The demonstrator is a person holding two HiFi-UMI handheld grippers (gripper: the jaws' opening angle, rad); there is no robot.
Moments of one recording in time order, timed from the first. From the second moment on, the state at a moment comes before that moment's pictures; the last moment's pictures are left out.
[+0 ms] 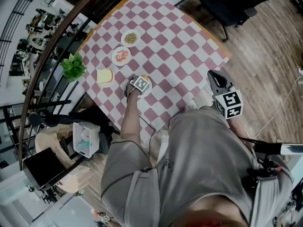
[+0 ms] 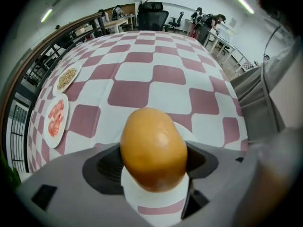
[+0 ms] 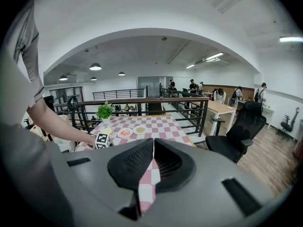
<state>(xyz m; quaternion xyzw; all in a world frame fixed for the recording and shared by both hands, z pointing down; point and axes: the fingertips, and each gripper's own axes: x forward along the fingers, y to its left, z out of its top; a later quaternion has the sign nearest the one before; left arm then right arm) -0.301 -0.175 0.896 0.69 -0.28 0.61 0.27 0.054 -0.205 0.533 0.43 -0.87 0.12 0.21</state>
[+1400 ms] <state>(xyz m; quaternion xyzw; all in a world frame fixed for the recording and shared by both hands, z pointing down) -0.309 -0.172 0.906 0.67 -0.38 0.55 0.31 0.047 -0.203 0.536 0.41 -0.89 0.13 0.18</state>
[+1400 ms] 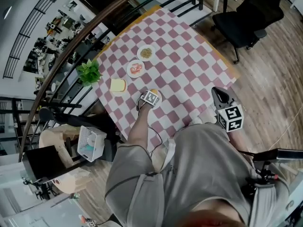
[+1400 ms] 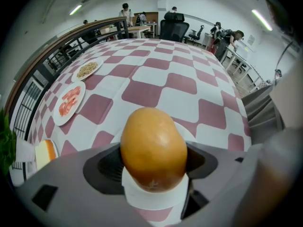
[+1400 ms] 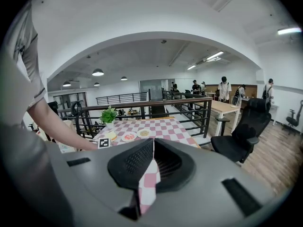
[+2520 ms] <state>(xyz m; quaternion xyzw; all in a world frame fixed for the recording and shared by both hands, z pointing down) -0.330 -0.146 0.649 0.65 -0.70 0.24 0.16 -0.069 -0.206 0.541 0.22 -0.95 0.09 0.20</state>
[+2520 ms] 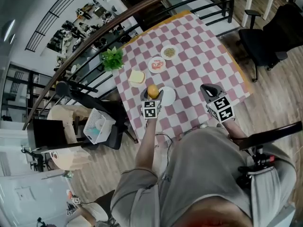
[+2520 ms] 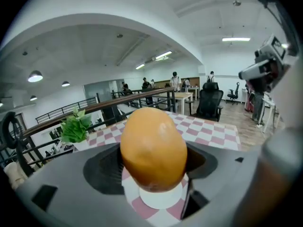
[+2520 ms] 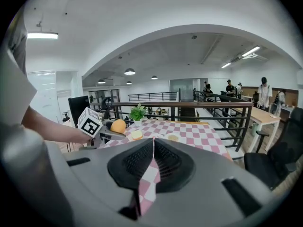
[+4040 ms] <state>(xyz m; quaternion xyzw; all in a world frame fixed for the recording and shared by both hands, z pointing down) -0.285 -0.023 0.741 0.67 -0.48 0.56 0.12 -0.054 -0.179 0.551 0.19 -0.95 0.08 0.22</state>
